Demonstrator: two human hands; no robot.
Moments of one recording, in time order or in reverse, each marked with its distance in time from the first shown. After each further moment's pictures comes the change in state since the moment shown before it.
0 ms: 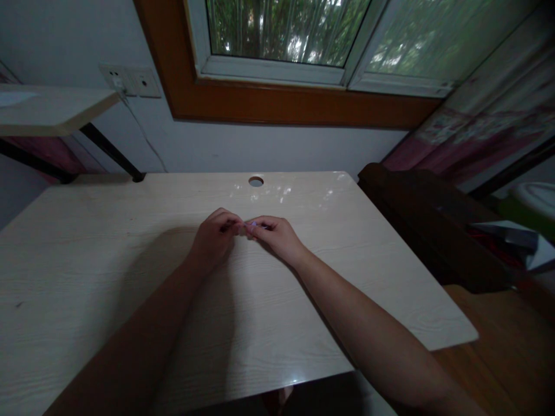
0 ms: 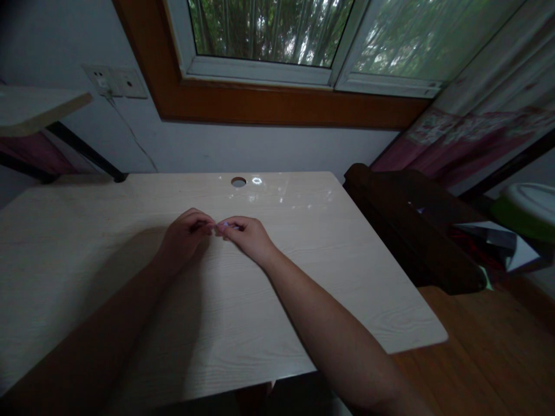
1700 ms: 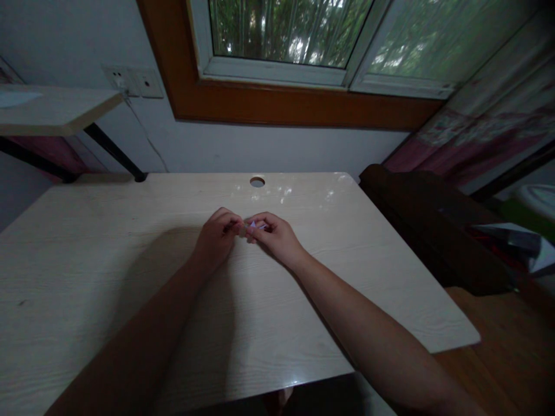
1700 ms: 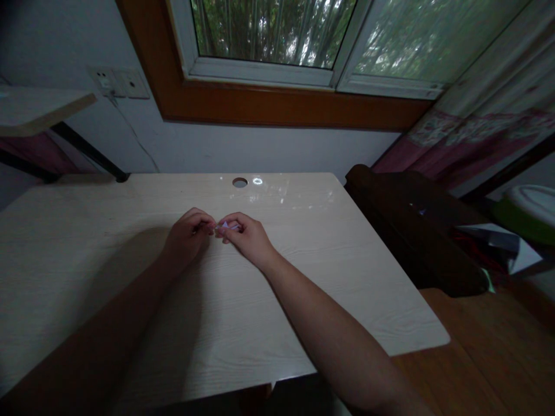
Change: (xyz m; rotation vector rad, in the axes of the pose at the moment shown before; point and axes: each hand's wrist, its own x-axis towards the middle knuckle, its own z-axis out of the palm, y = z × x) left_hand 0.000 0.002 0.004 0.046 0.034 0.035; right_hand -0.001 0.002 0.005 0.066 0.031 -0.058
